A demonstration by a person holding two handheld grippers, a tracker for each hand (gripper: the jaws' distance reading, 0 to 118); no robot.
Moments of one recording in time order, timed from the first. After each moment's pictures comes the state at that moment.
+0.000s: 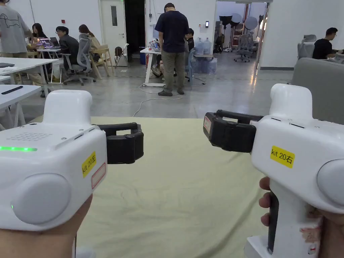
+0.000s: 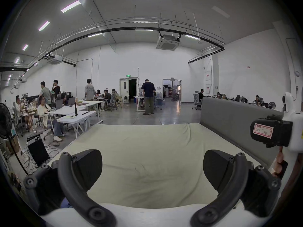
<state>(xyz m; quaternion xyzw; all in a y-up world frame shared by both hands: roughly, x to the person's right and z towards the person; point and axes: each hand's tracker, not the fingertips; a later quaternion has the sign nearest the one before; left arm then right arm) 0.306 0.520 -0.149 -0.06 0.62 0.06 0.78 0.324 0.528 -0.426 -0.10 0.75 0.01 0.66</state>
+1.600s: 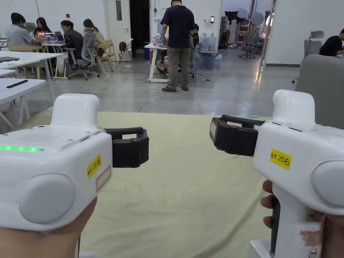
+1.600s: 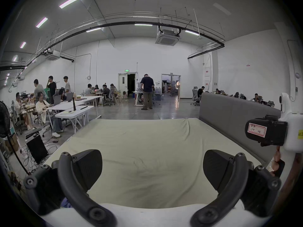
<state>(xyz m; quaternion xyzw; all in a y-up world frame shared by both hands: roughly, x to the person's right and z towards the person) 0.303 0.509 -0.144 -0.08 0.61 0.08 0.79 0.315 0.515 -0.420 -0.11 0.73 0.03 0.68</state>
